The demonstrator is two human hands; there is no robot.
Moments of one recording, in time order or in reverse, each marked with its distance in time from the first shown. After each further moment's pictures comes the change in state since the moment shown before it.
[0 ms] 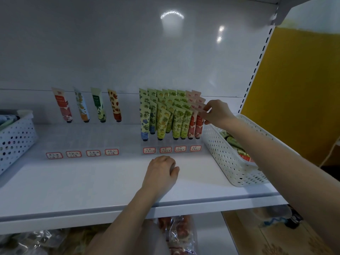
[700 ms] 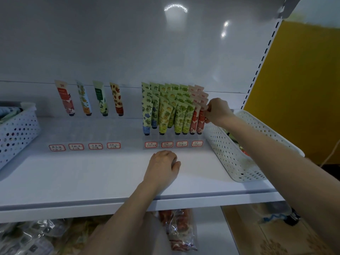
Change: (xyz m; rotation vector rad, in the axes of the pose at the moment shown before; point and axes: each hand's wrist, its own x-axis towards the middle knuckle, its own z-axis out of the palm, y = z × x) left_hand 0.000 -0.002 0.002 -0.004 0.010 0.012; right_hand 0.002 0.000 0.011 -0.074 0.006 0.090
